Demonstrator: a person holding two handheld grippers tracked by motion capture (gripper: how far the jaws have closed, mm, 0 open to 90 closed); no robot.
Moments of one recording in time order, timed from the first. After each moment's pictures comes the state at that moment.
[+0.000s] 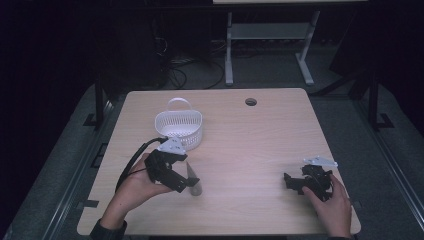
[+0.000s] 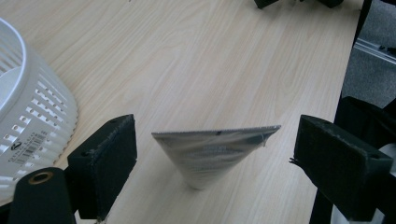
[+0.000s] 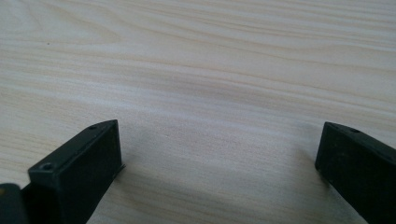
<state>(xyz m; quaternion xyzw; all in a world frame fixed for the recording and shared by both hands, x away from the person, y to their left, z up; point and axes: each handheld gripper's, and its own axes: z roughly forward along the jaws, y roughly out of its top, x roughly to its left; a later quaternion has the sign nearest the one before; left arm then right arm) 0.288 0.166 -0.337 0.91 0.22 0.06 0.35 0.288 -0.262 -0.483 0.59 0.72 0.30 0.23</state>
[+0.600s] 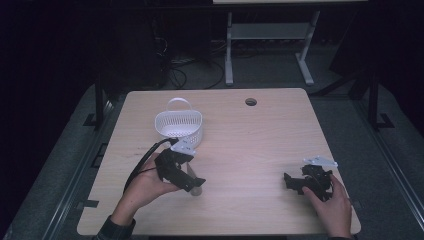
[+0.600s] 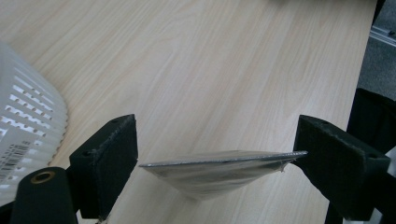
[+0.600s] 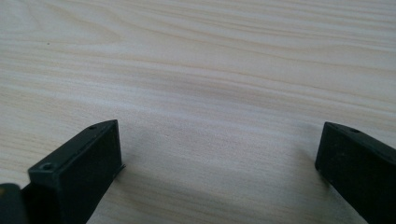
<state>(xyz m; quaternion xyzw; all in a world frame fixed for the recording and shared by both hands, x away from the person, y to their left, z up) 0.298 0.147 -0.351 0.92 0.21 0.05 0.32 0.288 -0.262 -0.483 0.59 0.72 0.30 0.23</state>
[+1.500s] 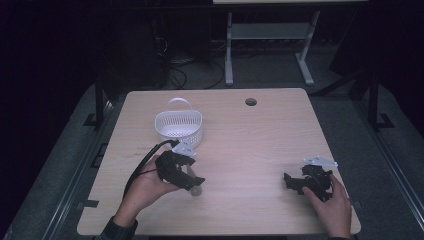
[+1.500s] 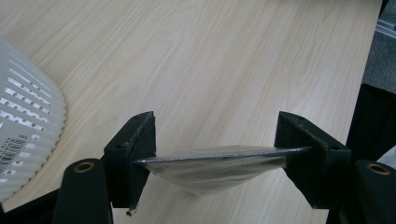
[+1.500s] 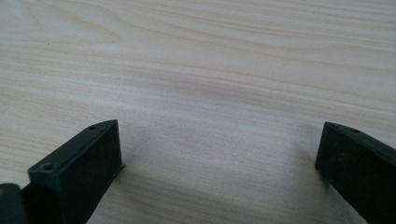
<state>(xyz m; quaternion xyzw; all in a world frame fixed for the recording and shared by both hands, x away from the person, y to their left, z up) 0.295 0.148 -0.354 0.92 0.21 0.06 0.31 0.288 -0.262 -0.483 0.59 0.72 0.30 0.23</state>
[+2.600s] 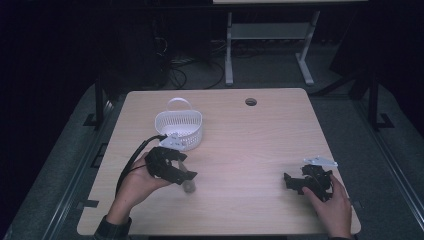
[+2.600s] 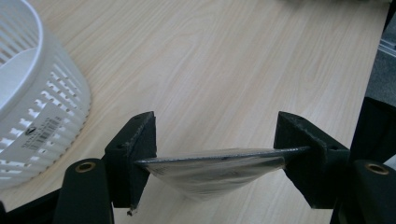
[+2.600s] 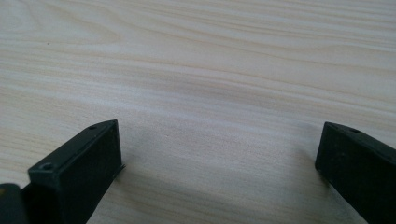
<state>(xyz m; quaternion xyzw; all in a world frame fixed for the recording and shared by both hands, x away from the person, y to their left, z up) 0.303 0.174 -0.346 0.91 0.25 0.06 0.33 0.288 -0.262 -0.483 0.59 0.72 0.30 0.23</state>
